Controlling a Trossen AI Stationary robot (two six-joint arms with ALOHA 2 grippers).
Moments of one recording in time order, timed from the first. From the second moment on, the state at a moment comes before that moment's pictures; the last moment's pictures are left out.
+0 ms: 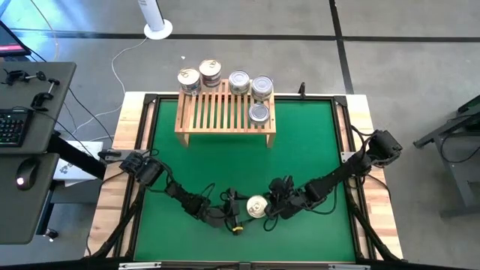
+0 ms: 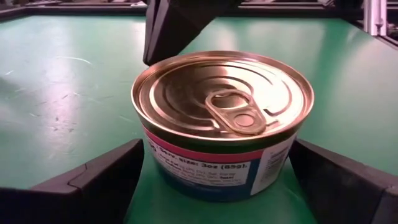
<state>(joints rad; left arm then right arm) -0.54 2.31 0.97 0.99 -0.70 -0.21 0.53 1.72 0.84 -0.04 0.53 1.04</state>
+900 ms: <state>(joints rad) -0.51 2.31 0.97 0.98 -0.61 -0.22 0.57 1.82 0.84 0.07 0.52 1.10</state>
